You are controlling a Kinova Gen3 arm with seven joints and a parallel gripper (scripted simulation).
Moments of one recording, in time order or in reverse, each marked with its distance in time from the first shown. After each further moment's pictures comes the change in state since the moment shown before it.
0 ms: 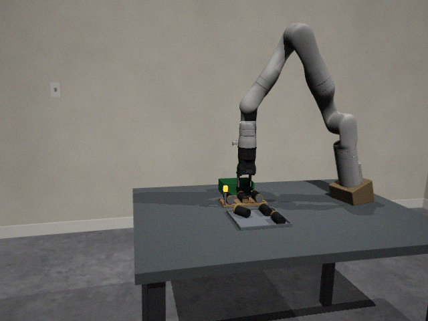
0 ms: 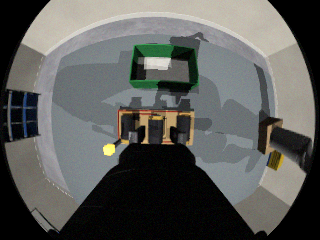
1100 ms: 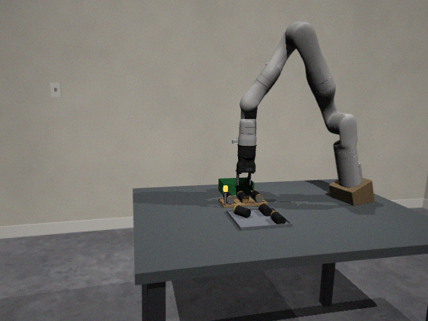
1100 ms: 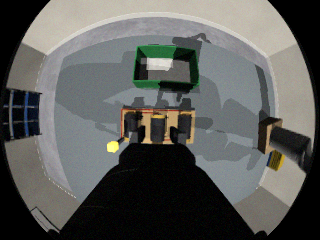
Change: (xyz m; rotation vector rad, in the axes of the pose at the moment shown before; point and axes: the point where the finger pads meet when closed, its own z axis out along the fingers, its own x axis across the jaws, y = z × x) arm -0.004 0.003 -0.009 -0.003 -0.012 -0.005
